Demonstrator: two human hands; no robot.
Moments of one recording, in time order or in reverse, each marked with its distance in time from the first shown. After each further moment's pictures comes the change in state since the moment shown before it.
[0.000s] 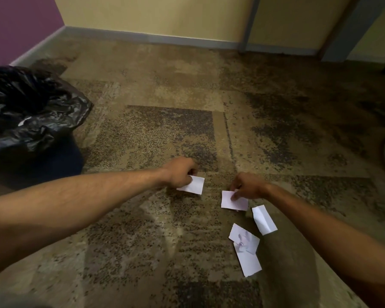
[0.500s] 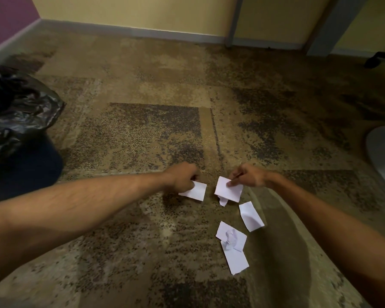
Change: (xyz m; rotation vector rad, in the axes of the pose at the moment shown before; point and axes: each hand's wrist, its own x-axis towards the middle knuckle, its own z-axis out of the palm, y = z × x) left_hand 0.031 0.030 0.025 0.022 -0.116 0.059; right_hand -0.017 0.033 -0.029 0.320 -0.055 -0.008
